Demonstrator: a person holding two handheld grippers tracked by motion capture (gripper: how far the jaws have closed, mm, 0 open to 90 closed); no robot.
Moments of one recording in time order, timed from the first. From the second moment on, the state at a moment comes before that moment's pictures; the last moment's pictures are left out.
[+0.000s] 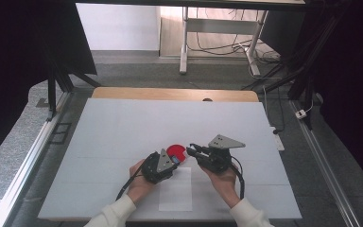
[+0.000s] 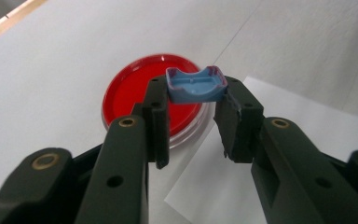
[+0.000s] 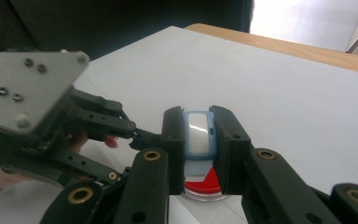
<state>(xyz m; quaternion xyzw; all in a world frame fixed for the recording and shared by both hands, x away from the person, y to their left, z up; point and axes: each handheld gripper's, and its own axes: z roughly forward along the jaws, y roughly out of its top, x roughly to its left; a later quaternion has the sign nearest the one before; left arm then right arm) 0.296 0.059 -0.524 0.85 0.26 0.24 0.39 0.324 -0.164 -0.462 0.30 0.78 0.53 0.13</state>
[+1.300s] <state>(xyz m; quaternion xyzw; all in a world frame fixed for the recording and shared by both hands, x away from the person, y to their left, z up) 0.288 0.089 -0.512 0.83 0.28 0.24 0.41 0.325 -0.163 -0.468 0.30 0.78 0.54 0.12</state>
